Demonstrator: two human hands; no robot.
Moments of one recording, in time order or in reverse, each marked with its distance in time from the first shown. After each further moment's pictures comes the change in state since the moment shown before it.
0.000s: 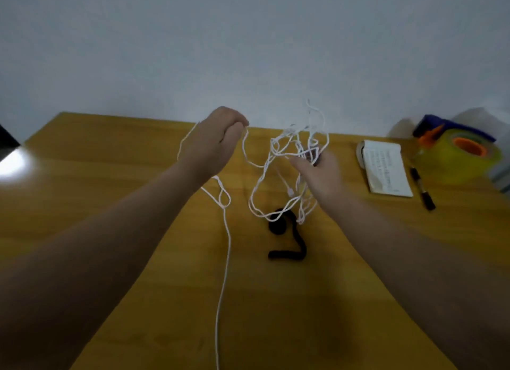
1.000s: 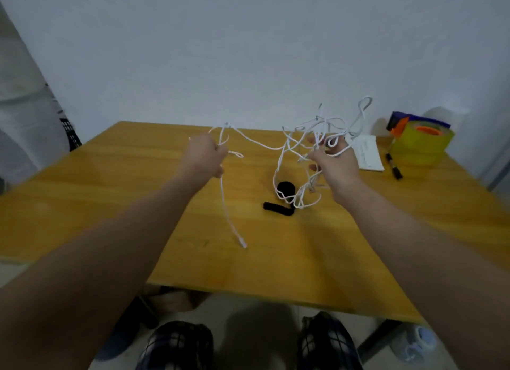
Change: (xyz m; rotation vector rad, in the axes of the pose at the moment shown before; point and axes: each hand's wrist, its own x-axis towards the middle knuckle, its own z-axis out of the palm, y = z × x) left_hand -0.151 0.093 -0.018 0.172 0.071 -0.492; right_hand -0.150 -0.004 -0.068 0.251 0.039 -0.092
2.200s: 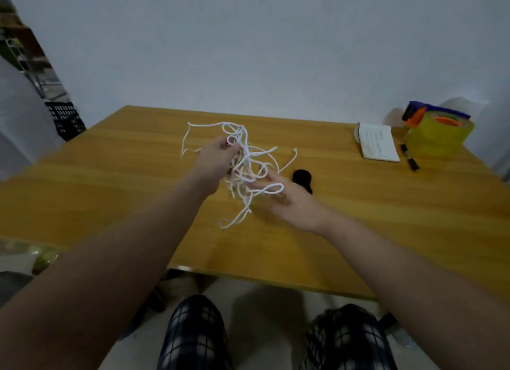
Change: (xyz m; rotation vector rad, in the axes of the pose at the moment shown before) left_hand -0.014 -0.037 0.012 -0.582 -0.101 -0.076; right_hand -0.053 0.045 0.068 -0.379 -0.779 -0.281
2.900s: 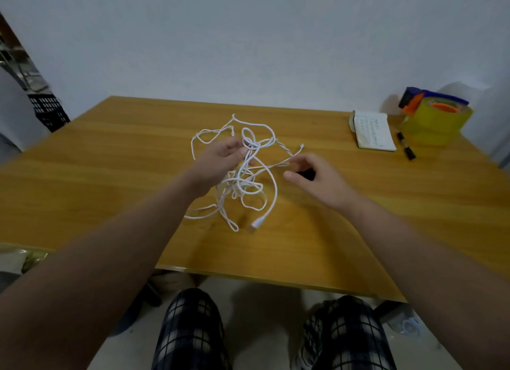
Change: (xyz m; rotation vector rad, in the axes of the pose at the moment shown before) left_hand -0.003 -0.013 0.011 -0.004 -0.356 0.138; right_hand -0.014 0.030 -0.049 -0.068 0.355 0.281
